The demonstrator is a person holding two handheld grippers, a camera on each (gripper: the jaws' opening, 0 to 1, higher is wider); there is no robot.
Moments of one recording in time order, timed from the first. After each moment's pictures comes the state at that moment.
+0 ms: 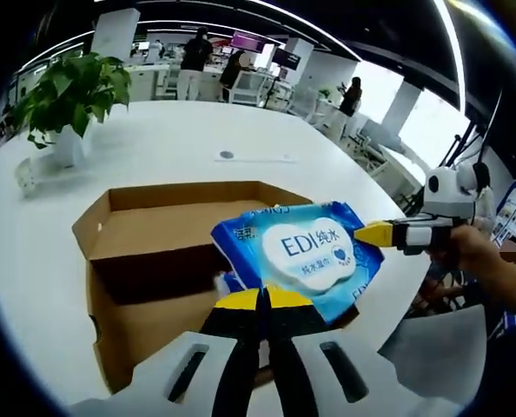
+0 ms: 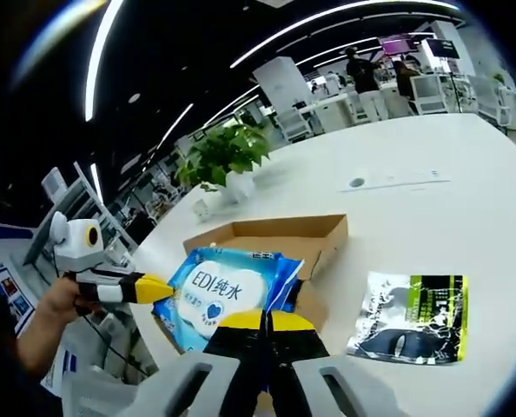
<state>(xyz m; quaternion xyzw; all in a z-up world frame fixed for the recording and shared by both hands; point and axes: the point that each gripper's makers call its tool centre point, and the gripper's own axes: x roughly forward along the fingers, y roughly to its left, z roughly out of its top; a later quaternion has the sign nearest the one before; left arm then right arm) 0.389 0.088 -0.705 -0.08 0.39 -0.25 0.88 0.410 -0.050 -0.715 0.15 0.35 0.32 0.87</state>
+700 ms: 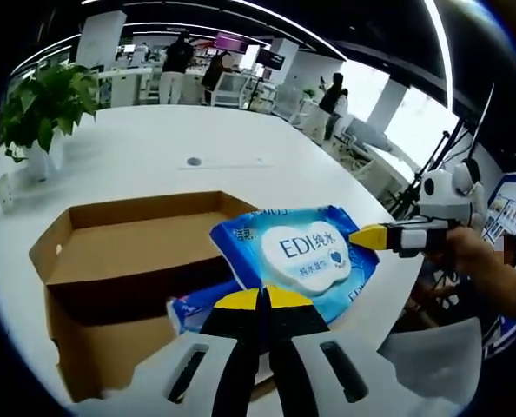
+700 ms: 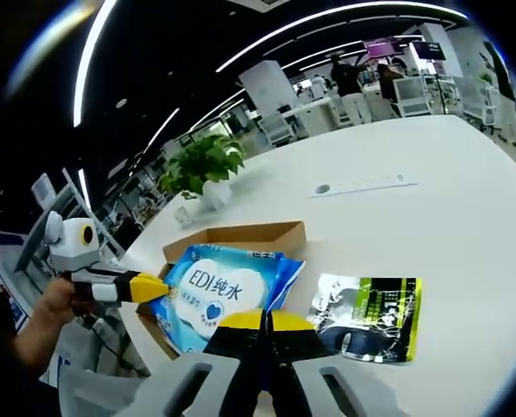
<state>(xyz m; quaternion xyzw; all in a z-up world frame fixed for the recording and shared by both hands) 0.406 0.025 -0.703 -0.08 0.38 -0.29 0.88 0.413 -0.112 -0.714 0.15 0.35 0.29 0.88</state>
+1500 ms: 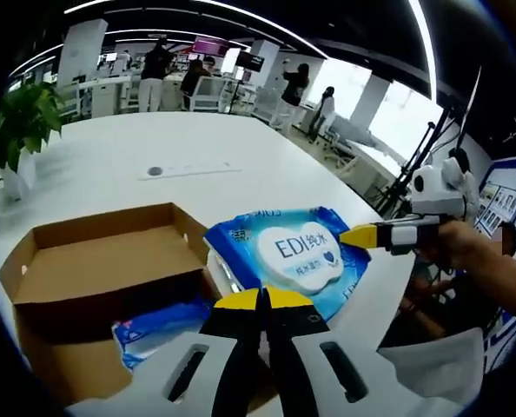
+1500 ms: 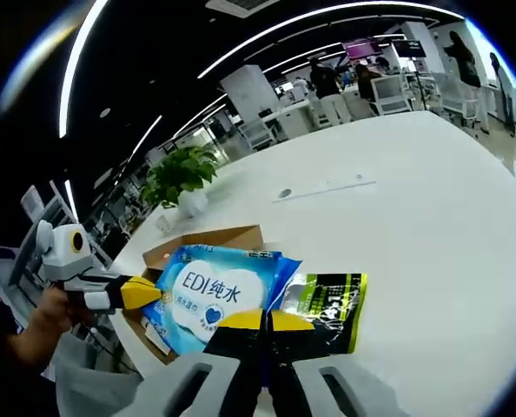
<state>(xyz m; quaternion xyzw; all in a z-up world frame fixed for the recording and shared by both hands) 0.408 -0.051 -0.708 -0.06 0.36 -0.33 0.87 0.410 -0.184 -0.720 0.17 0.36 0.25 0.89</state>
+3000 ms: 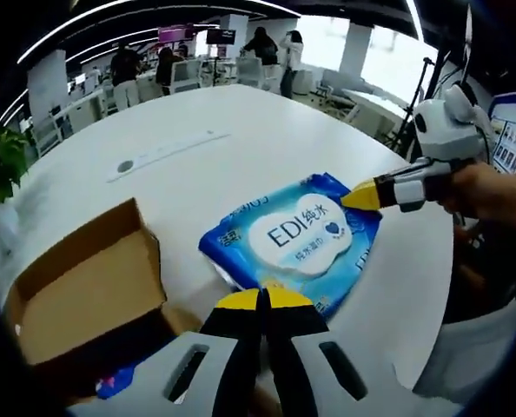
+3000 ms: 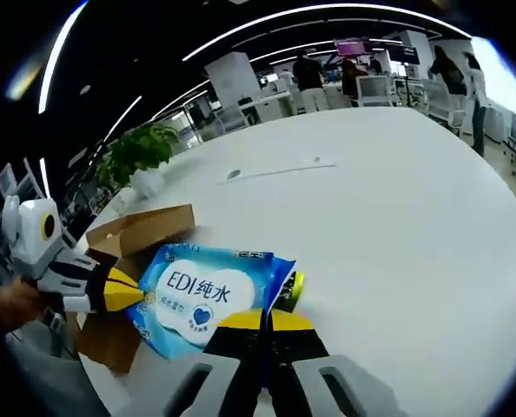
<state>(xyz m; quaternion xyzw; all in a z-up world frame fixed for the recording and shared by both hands) 0.448 -0.093 -0.796 0.09 0.39 -0.34 0.85 0.460 -0.225 -0.802 0.10 0.38 0.19 0.90</state>
